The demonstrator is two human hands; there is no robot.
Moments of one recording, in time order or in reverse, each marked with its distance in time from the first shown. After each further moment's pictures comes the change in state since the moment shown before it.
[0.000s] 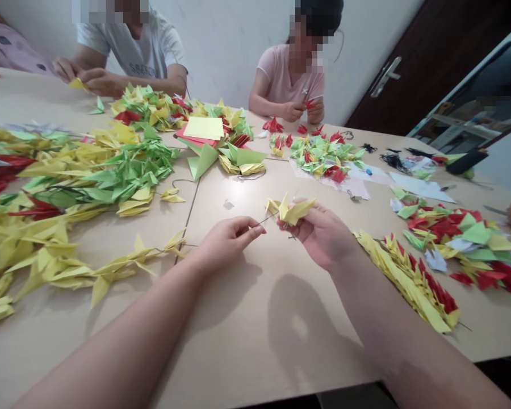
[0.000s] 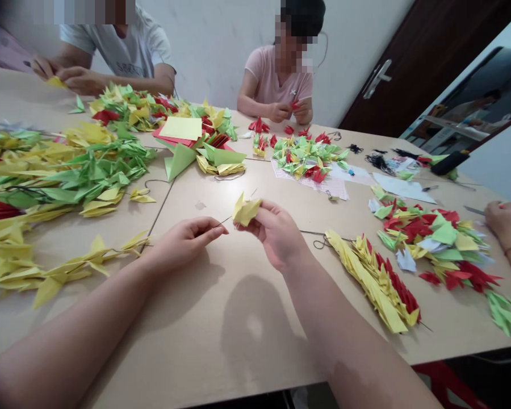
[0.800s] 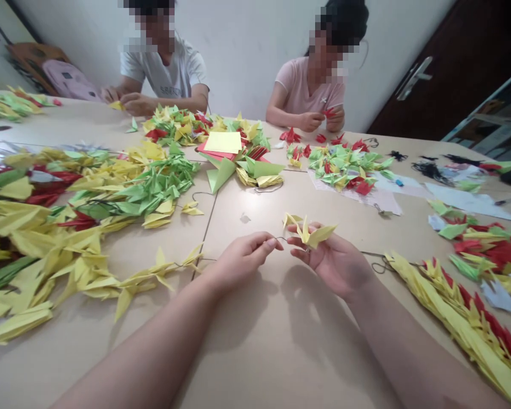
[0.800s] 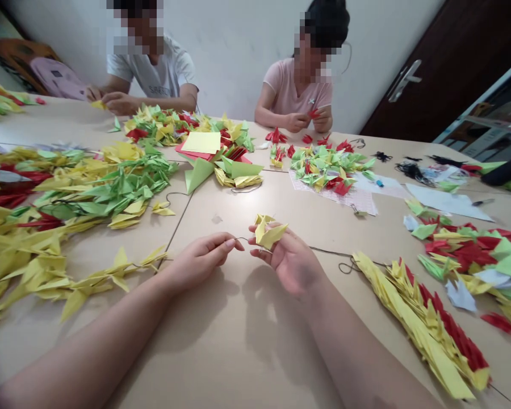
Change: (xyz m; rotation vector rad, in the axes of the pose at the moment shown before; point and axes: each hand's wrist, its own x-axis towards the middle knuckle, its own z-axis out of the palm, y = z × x) left_hand -0.002 0.002 -0.003 -0.087 -0.020 -0.027; right_hand 0.005 0.015 -0.010 0.156 0.008 0.184
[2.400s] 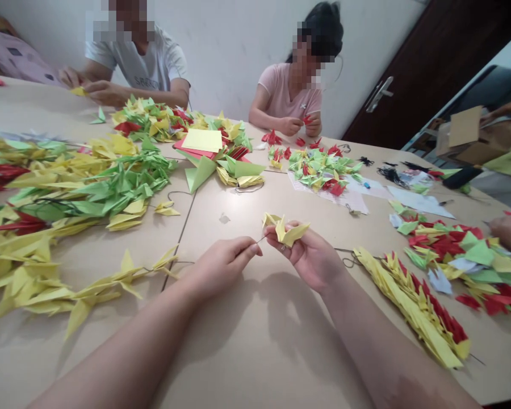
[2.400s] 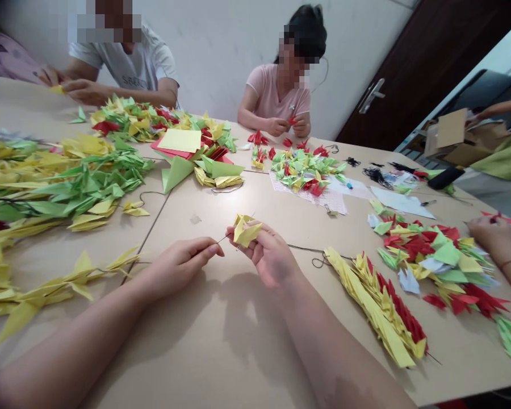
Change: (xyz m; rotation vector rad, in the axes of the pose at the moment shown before) left_hand 0.002 0.000 0.003 0.284 -0.013 0.039; right_hand 0.002 -0.001 0.000 0.002 -0.039 -0.084
